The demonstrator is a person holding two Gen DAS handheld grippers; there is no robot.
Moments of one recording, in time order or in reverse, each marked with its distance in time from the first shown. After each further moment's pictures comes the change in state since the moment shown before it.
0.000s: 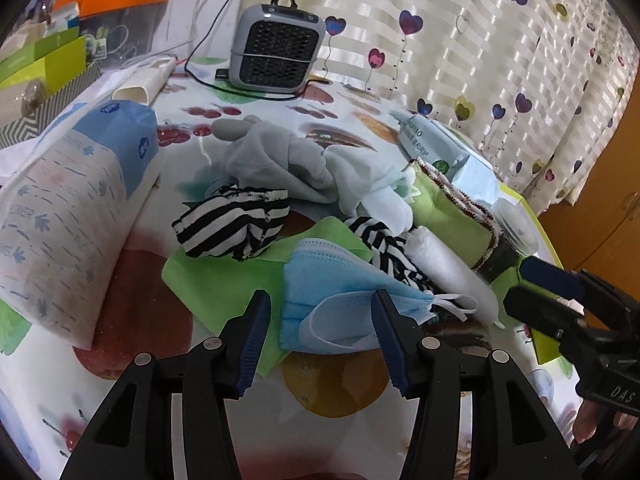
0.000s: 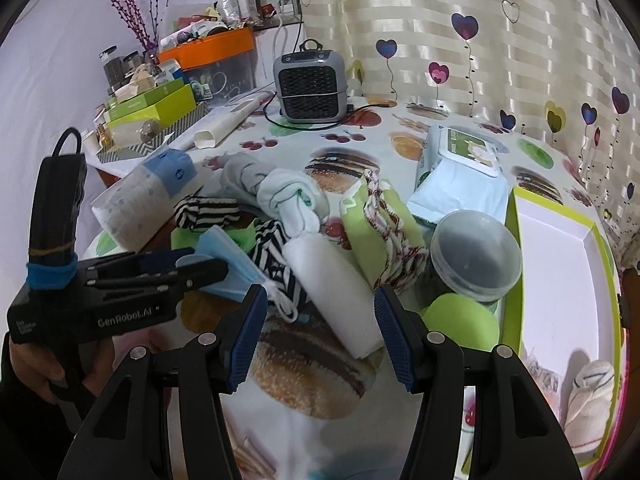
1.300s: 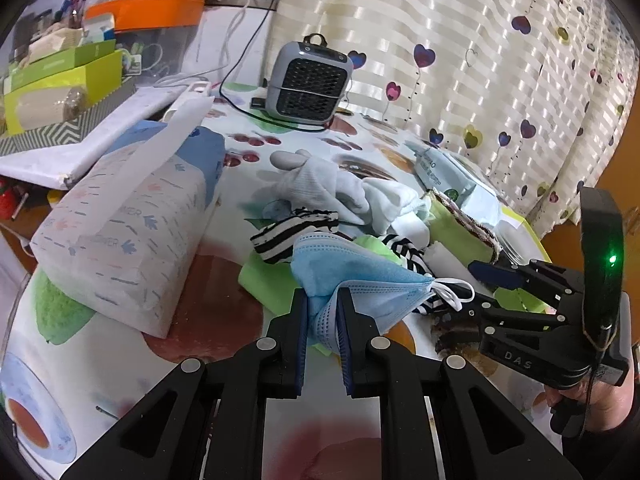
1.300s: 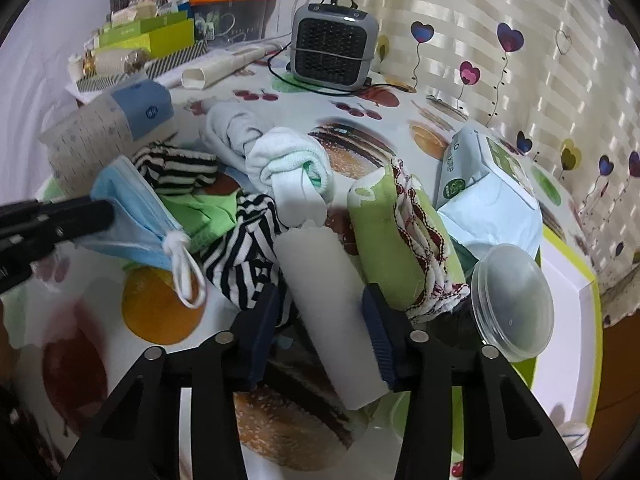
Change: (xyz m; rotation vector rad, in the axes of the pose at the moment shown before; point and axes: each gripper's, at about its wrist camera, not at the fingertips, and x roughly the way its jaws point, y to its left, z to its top) left arm -0.043 0.027 -0.009 -0.030 -0.094 0.037; right arm 0.058 0.026 0.008 -0.232 0.130 -0.158
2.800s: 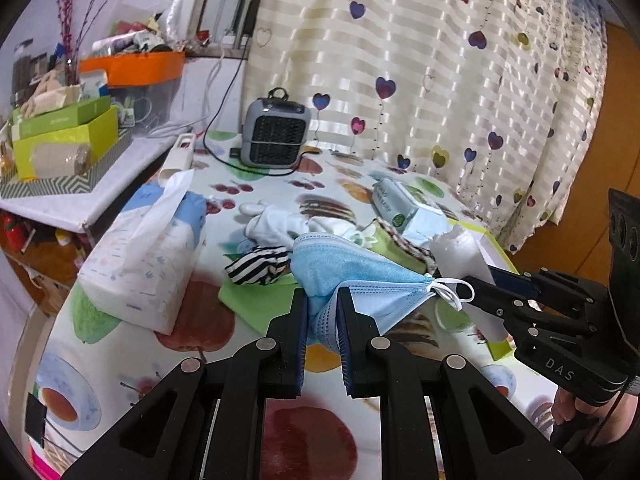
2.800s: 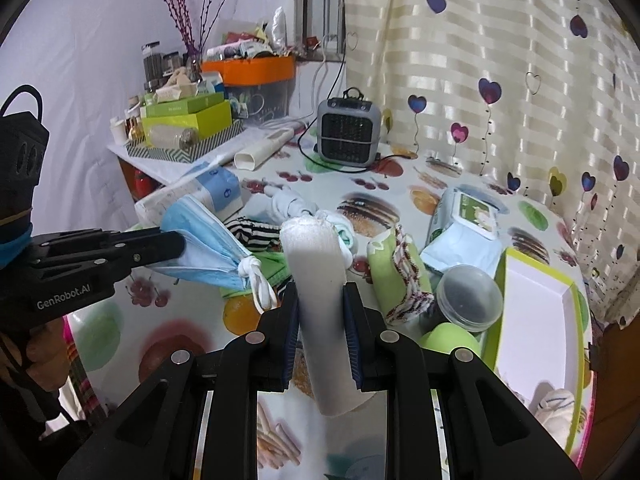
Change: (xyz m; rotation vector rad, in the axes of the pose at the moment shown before) left arm -0.076 -0.048 0.001 0.080 -0.113 -0.022; right arm -0.116 -0.003 -0.021 0.092 -0.256 0.122
